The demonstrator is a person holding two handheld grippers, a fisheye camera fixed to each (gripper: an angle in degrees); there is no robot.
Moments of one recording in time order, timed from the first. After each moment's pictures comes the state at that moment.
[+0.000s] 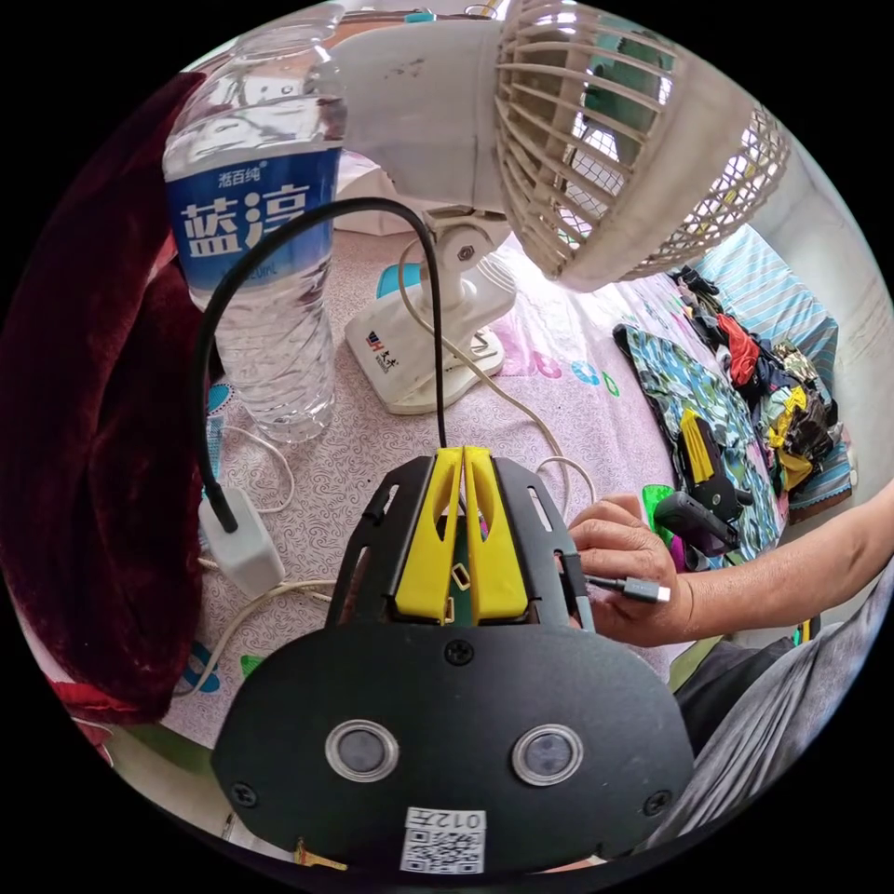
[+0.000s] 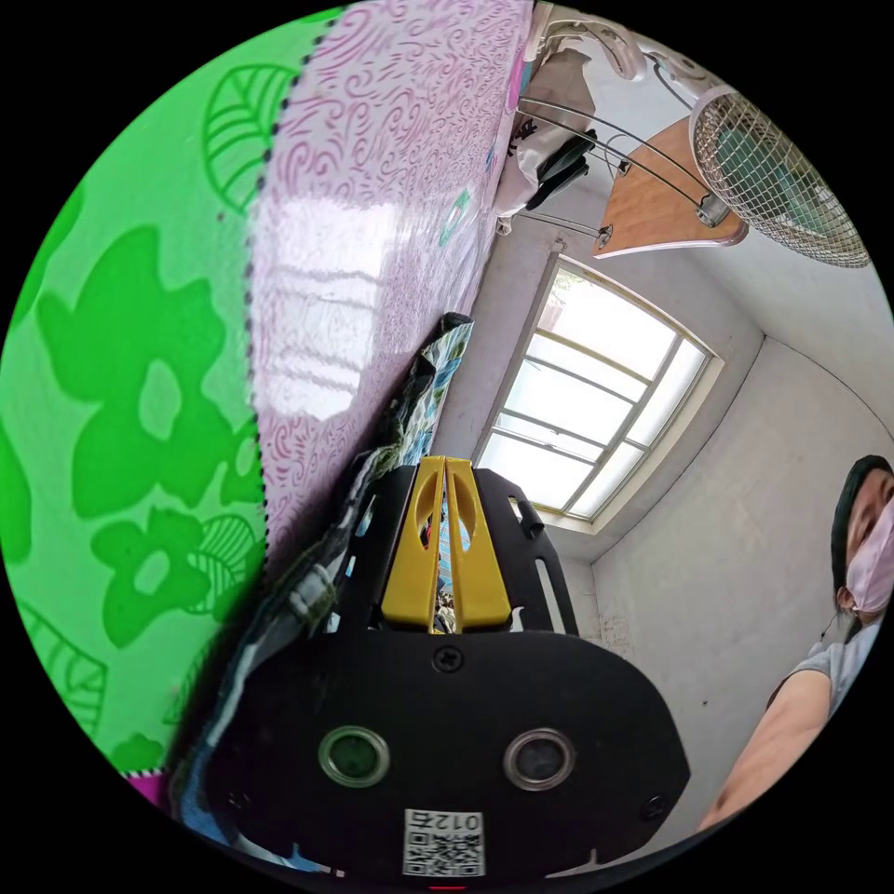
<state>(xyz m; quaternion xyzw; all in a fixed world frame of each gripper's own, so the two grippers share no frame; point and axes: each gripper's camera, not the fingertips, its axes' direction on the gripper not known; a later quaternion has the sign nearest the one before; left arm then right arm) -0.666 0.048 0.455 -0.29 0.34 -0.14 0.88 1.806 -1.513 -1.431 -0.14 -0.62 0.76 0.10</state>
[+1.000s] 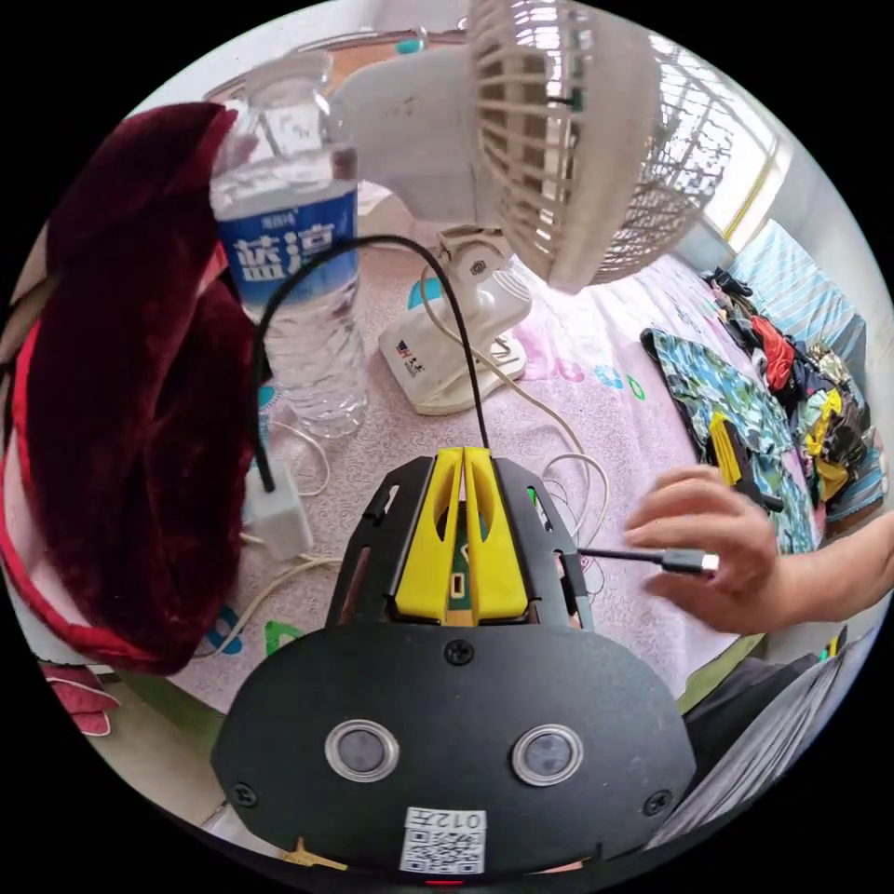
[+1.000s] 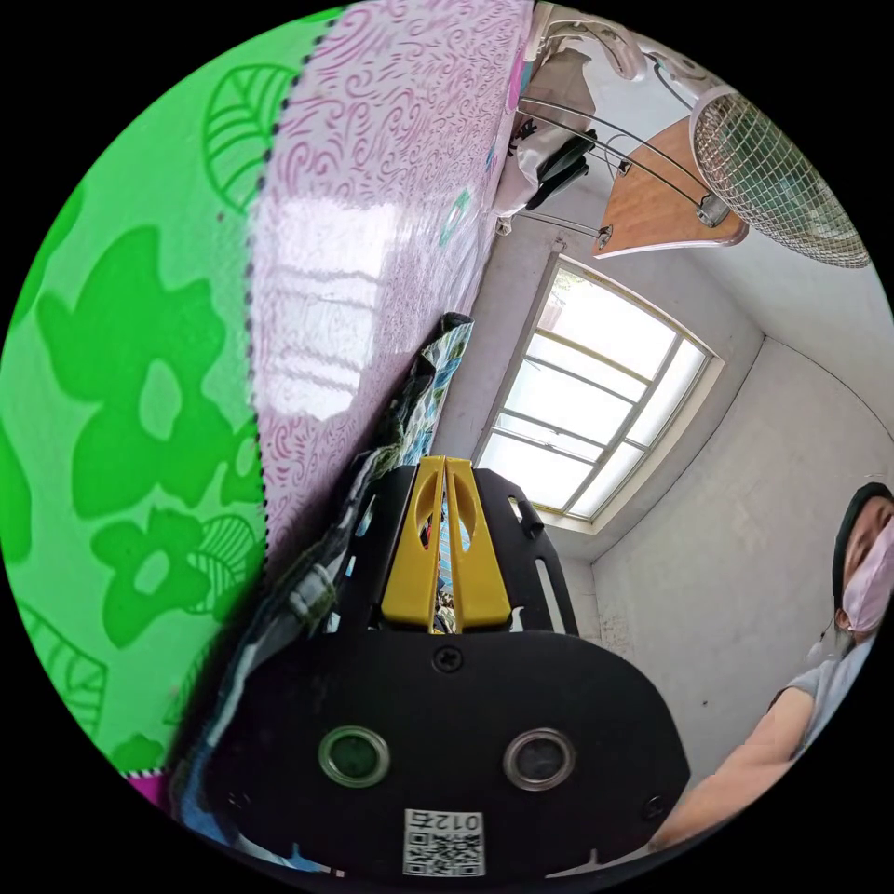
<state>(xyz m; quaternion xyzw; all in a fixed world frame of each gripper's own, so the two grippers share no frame) -0.654 0.065 0.447 -0.28 0.26 -0.12 0.92 1.763 -1.350 -1.177 -0.14 -0.62 0.76 0.09</state>
